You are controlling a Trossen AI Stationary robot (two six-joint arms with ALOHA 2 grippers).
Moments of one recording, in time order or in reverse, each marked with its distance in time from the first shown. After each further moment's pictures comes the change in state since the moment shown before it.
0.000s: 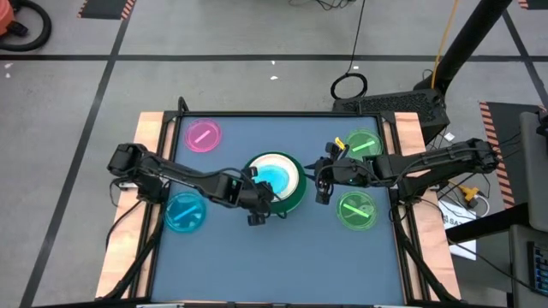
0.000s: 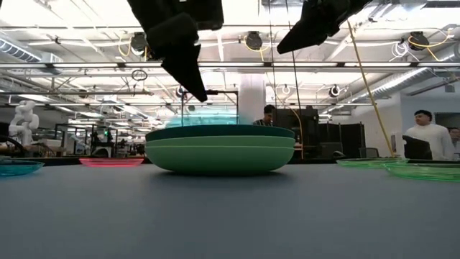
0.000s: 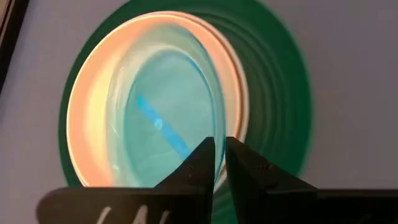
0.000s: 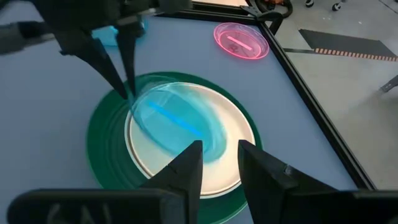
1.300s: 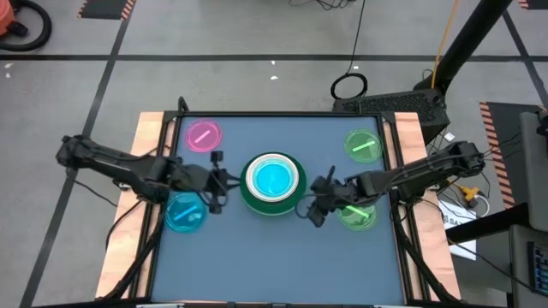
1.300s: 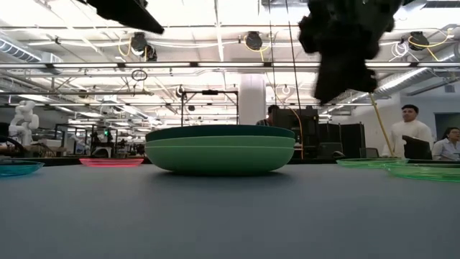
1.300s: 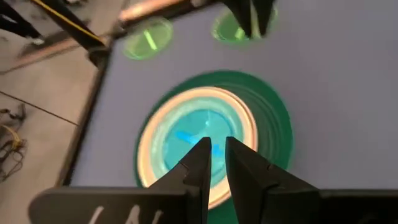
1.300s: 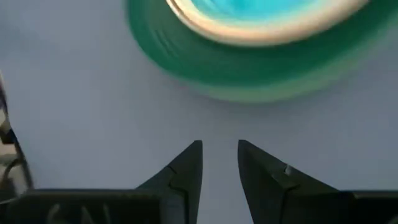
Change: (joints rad) left arm -0.006 -0.647 -0.405 0.254 0.036 0.387; right arm 0.106 0.187 0.002 -0.196 -0.282 0.908
